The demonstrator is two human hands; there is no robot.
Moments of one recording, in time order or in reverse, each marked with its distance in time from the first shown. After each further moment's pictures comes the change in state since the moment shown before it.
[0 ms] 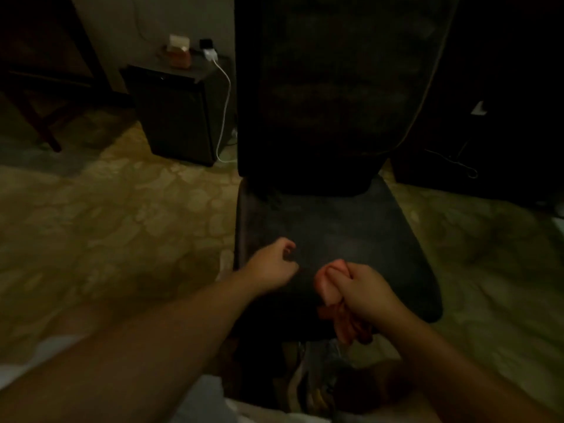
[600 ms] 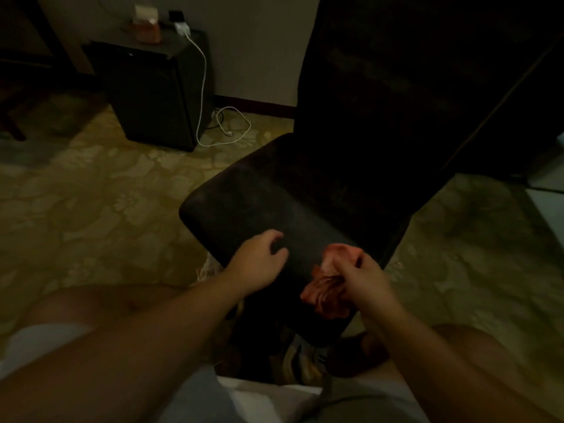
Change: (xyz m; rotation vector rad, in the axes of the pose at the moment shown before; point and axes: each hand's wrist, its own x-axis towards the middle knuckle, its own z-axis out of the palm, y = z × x) left_hand -0.037 -0.001 0.009 0.088 0.038 0.059; right_hand -0.007 0.053 0.032 0.650 0.237 0.177
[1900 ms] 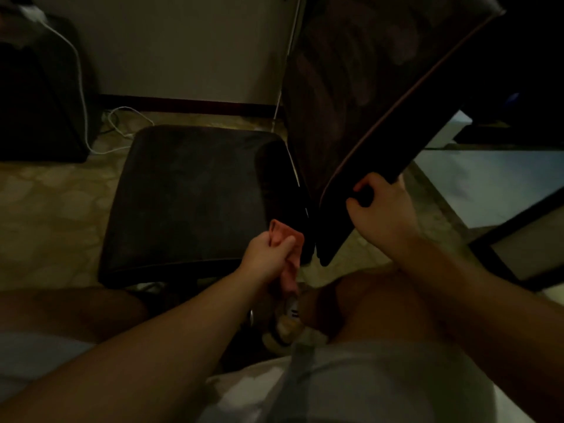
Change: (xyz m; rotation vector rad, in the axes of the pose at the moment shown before) left_hand -0.033 0.084 0.120 -0.751 -0.223 -0.087; right_hand -0.040 -0.050 -0.149 -0.827 0.559 -0.507
